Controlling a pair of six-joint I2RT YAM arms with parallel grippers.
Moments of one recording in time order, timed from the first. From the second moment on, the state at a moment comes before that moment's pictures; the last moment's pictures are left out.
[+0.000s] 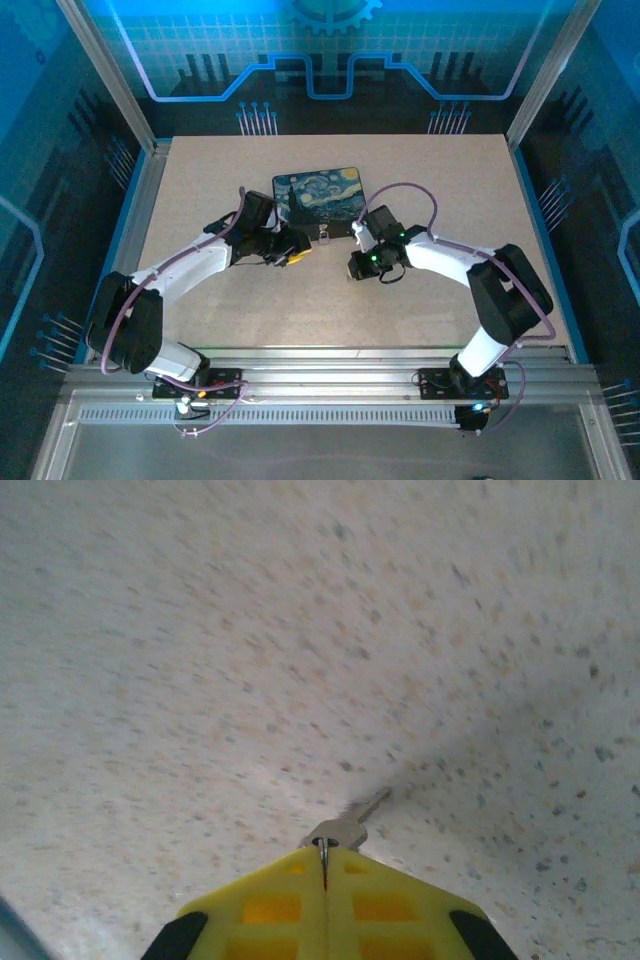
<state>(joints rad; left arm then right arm) -0.41 1.46 0.95 -0.40 0.51 -0.93 0.54 1.65 0.94 -0.44 -0.34 0.28</state>
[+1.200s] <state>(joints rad) -0.39 1.43 0.97 -0.49 0.42 -0.87 0.57 1.72 0.96 -0.53 -0.18 0.33</state>
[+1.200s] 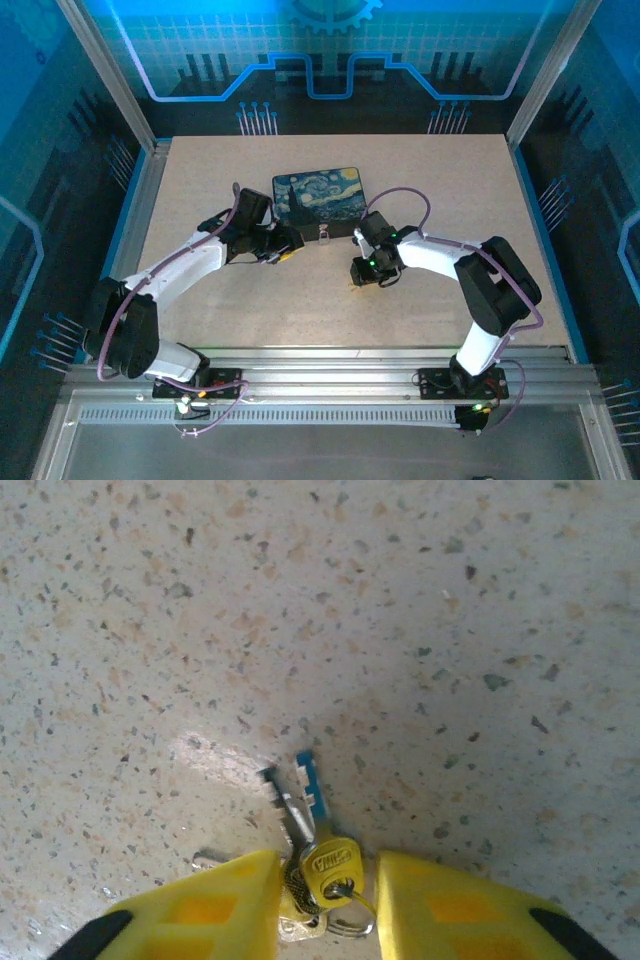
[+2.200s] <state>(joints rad) -0.45 1.47 0.99 -0.39 0.56 -0.88 0.54 1.48 0.83 -0.31 -0.57 0.27</state>
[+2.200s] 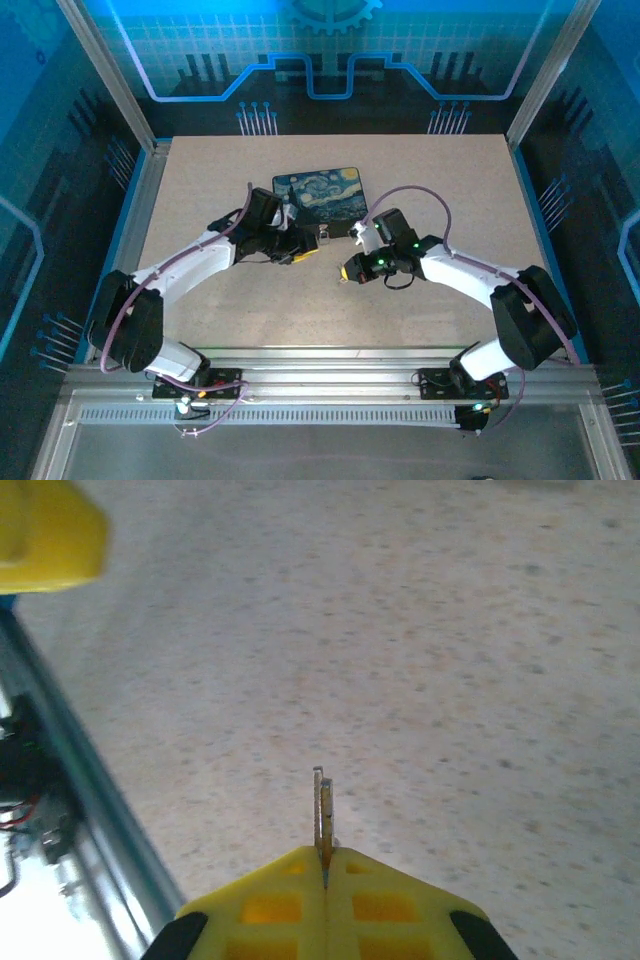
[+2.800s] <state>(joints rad) -0.48 1.47 0.99 -0.29 0.74 -0.79 0.51 1.45 0.86 -0.23 -0.80 0.28</state>
